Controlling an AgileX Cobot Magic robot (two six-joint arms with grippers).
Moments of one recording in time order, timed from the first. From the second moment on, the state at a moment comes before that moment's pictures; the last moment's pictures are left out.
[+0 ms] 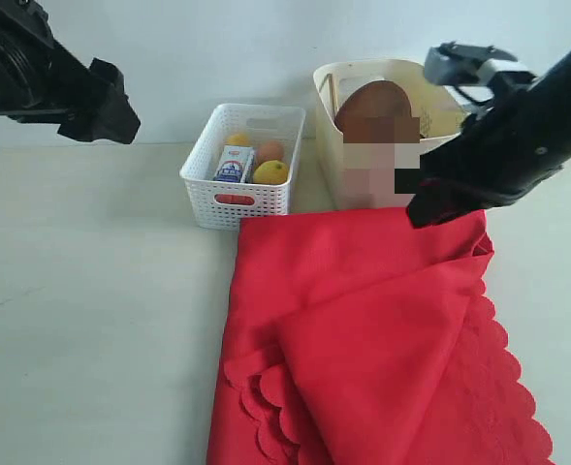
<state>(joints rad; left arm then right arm) -0.47 1.42 -1.25 0.05 0.79 0.03 0.24 1.61 -1.11 0.48 0.83 -0.43</state>
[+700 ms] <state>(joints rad) -0.47 1.67 -1.25 -0.53 0.90 0.59 0.42 2.06 -1.32 0.25 0.69 -0.26</state>
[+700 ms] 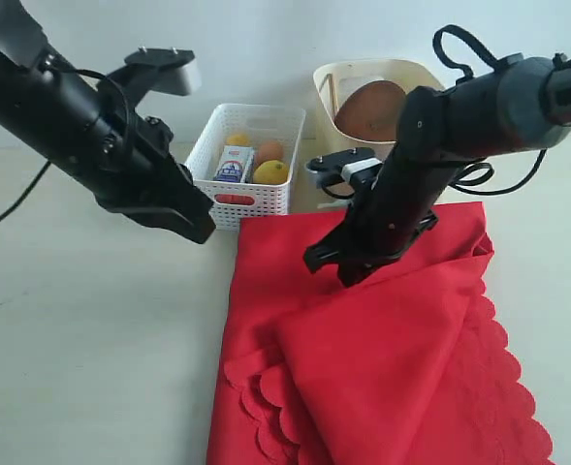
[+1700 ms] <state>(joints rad) -0.50 2.06 -1.25 -0.79 0.75 0.86 0.42 1.83 -0.93 -0.22 1.04 0.08</state>
